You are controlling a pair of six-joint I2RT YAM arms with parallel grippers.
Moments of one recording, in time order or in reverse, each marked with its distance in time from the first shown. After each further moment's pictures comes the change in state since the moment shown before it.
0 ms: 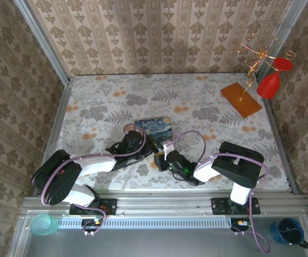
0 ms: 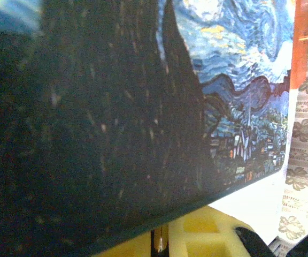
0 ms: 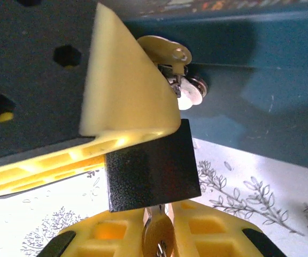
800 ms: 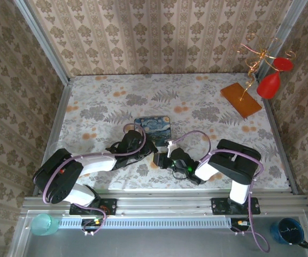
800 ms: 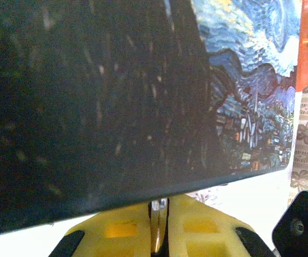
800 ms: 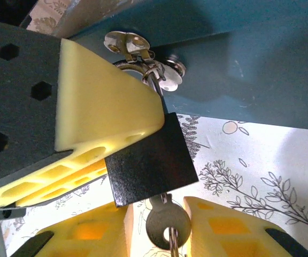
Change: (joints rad) left arm 0.019 0.012 0.000 0.019 -0.002 0.019; right arm -0.088 0.014 -0.040 0.129 -0.175 0.192
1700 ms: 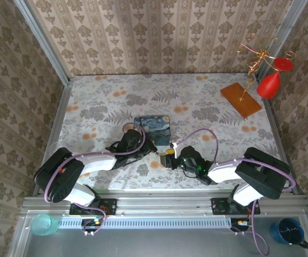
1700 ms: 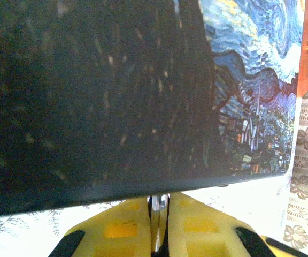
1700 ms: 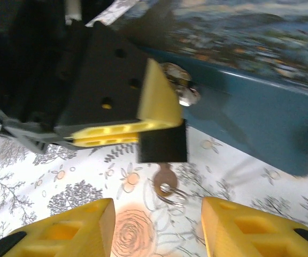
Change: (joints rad) left arm 0.010 0.013 0.000 0.006 0.007 0.002; right arm 0.000 -0.263 -0.061 -0.210 0.023 -0.426
